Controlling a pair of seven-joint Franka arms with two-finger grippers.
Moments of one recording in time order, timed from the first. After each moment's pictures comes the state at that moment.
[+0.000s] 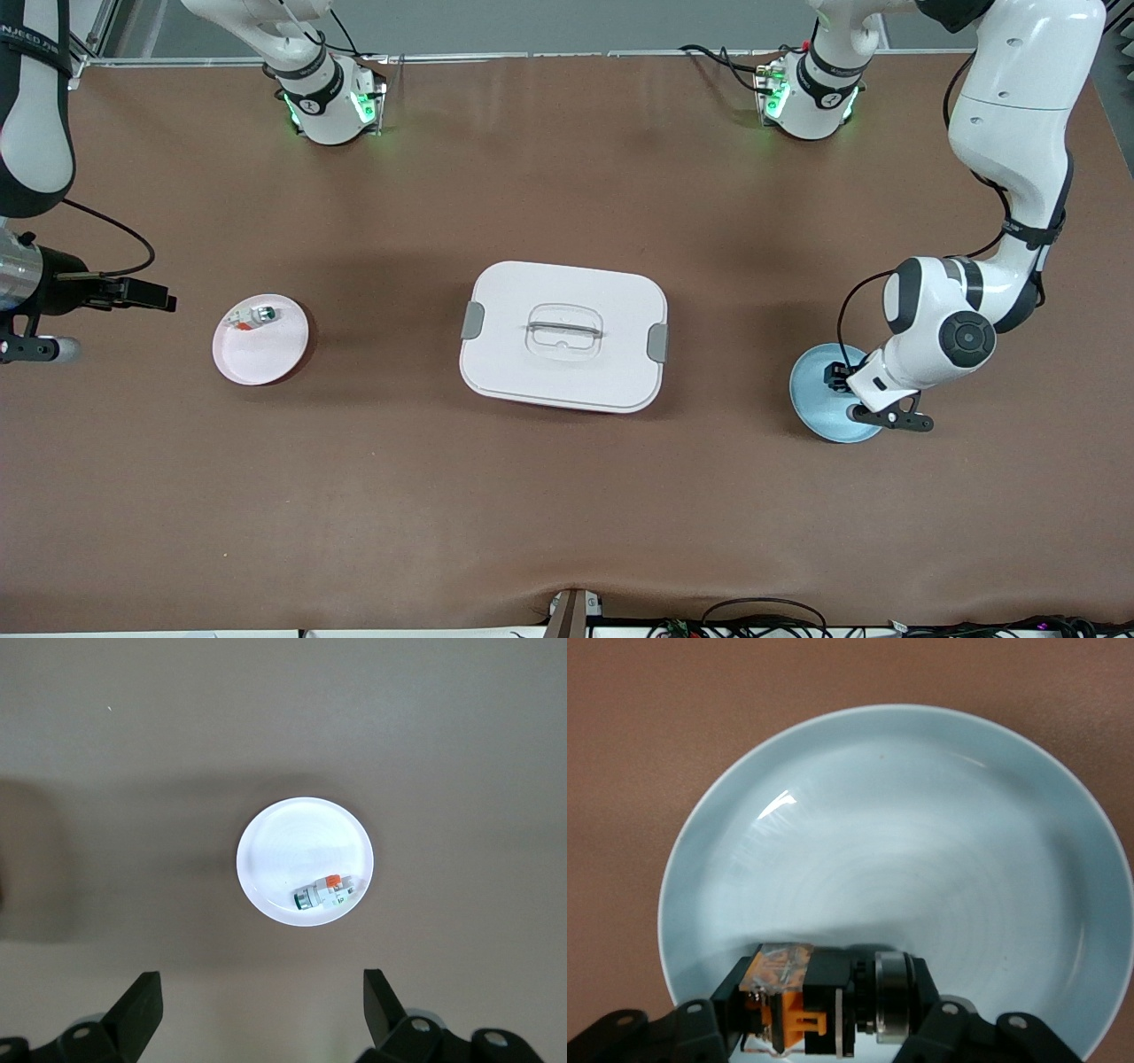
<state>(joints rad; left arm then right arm) 0.04 0.61 -0.08 -1.87 0.12 2.43 0.07 -0.02 0.21 -0.10 -1.58 0.06 1.62 -0.07</state>
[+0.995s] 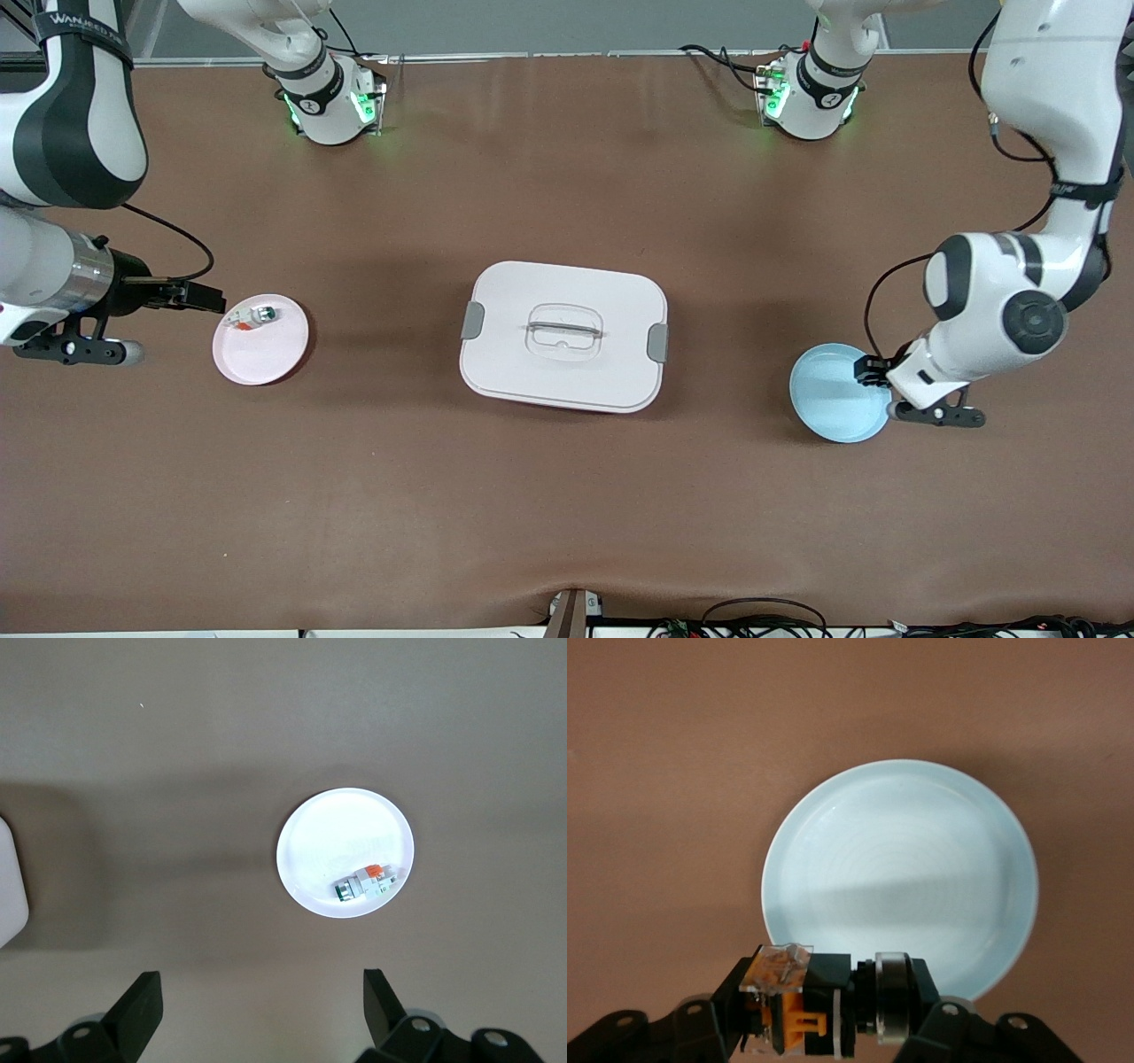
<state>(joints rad) 0.06 0.43 -0.07 -1.83 0.04 2.23 0.05 0.10 0.21 -0.10 -1.58 0.04 1.61 0.08</state>
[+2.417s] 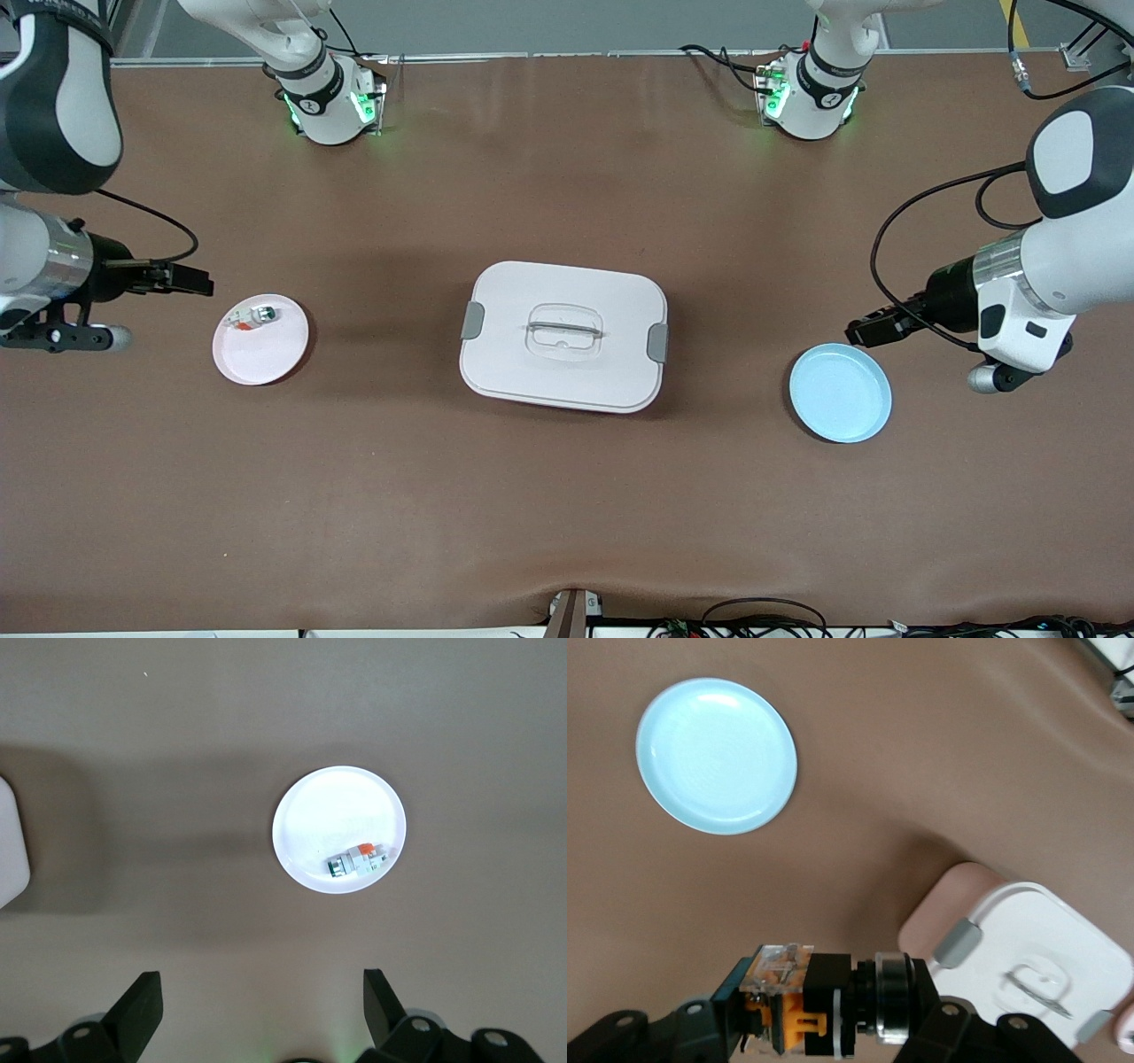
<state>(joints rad) 0.06 0.28 -0.21 -1.47 -0.27 1.71 -0.61 0.08 0.20 -0.10 -1.52 0.04 1.50 0.03</state>
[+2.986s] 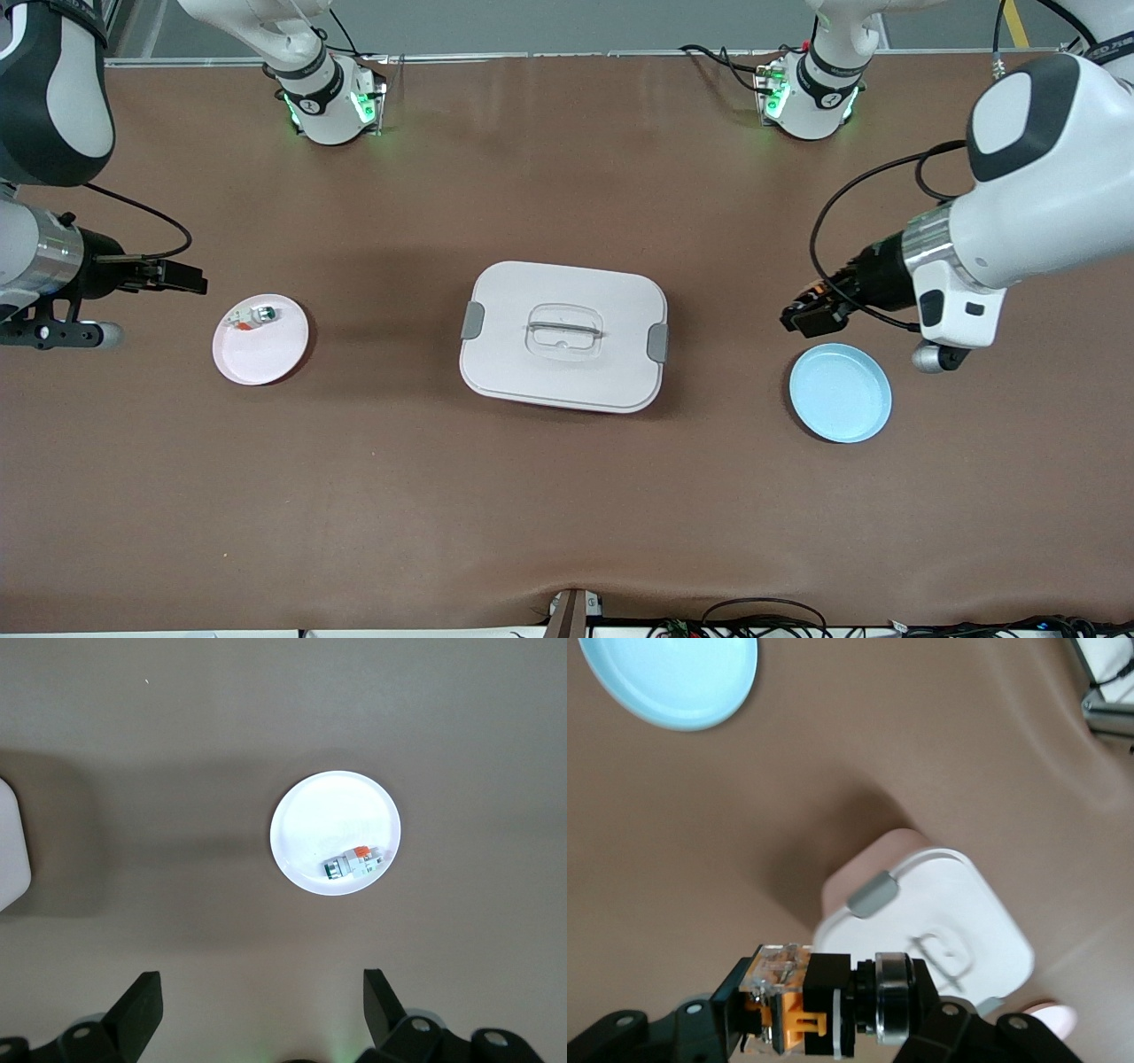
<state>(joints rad) 0.05 0.28 -0.37 -1.45 -0.29 1.75 -1.06 0.09 0.20 -0.10 -1.52 0.04 1.50 0.03</state>
